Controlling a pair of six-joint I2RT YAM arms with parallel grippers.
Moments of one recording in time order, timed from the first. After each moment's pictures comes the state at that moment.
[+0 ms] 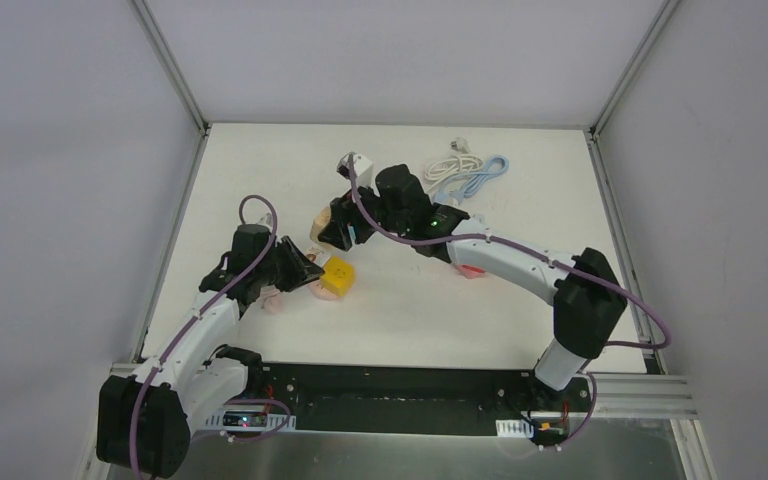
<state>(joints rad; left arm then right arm) -0.21 0.94 0.50 -0.38 0.25 -0.79 0.94 1.70 1.35 -0.06 -0.29 0.26</state>
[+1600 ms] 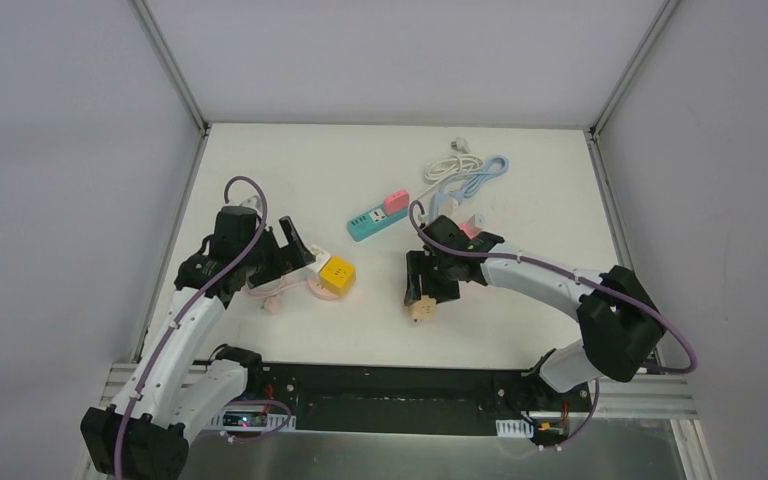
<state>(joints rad) -0.22 0.86 0.79 -0.74 0.11 -0.60 0.81 1.48 0.95 -0.60 -0.15 0.66</state>
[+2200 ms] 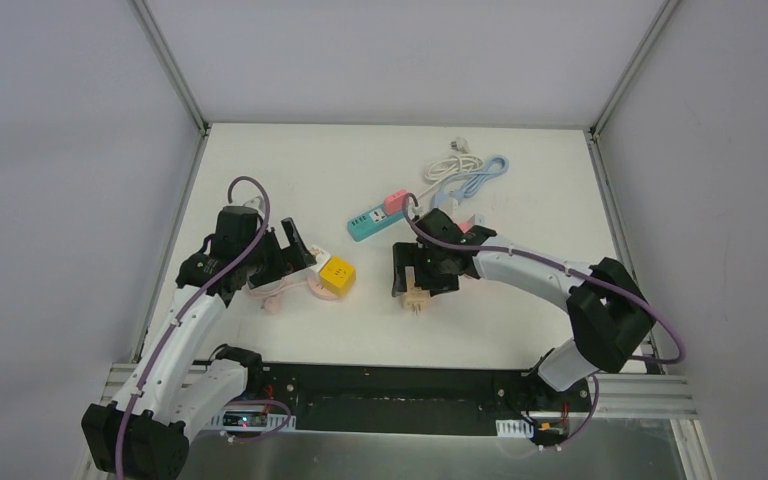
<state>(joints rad) -0.22 0.87 0.78 -0.74 0.13 -0.58 0.81 1.56 1.00 -0.58 -0.13 0.67</state>
